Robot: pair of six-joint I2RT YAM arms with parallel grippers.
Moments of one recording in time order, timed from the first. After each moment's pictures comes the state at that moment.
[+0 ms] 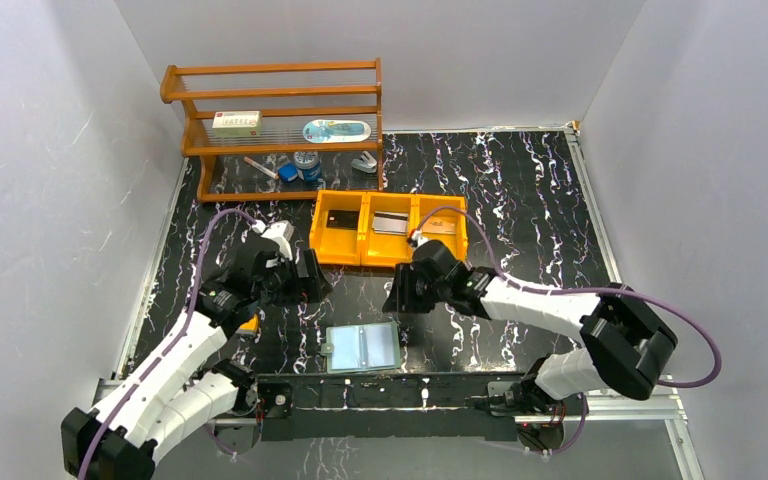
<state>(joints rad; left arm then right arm) -0.49 0.80 0.66 -0.61 0.07 -0.52 0.88 1.38 0.72 -0.11 -0.18 0.78</state>
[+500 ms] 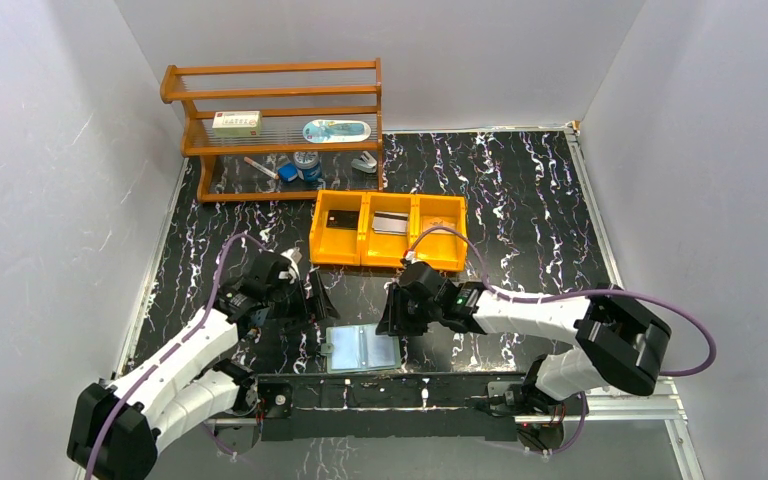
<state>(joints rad) -0.50 0.91 0.53 -0.60 0.27 -0.74 1.06 1.38 0.66 -0.13 -0.12 1.02</state>
